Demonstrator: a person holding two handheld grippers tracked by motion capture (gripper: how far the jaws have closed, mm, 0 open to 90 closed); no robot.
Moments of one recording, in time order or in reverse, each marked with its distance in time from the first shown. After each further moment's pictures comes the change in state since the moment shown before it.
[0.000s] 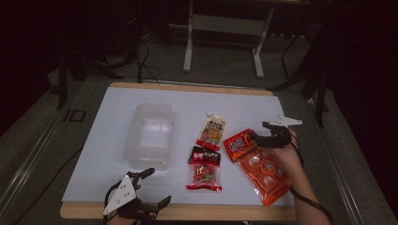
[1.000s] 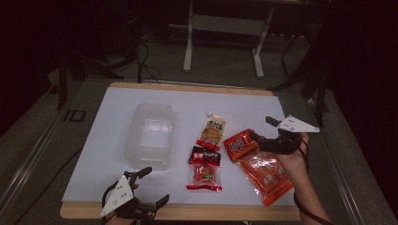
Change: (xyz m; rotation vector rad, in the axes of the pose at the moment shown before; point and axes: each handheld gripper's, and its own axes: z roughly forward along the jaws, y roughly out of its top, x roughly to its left) left arm 0.000 0.003 -0.005 -0.027 0.026 0.001; right arm 0.056 0.042 -0.069 -0.205 0.003 -0.060
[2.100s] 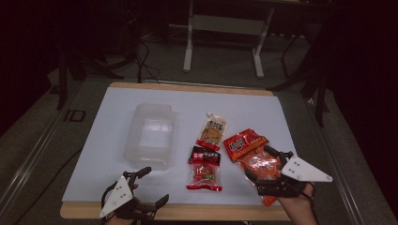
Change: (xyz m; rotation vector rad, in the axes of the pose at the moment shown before) left arm -0.001 0.001 -0.002 -0.011 0.010 0.007; right arm 0.095 -0.011 -0.073 -0.098 0.068 -0.076
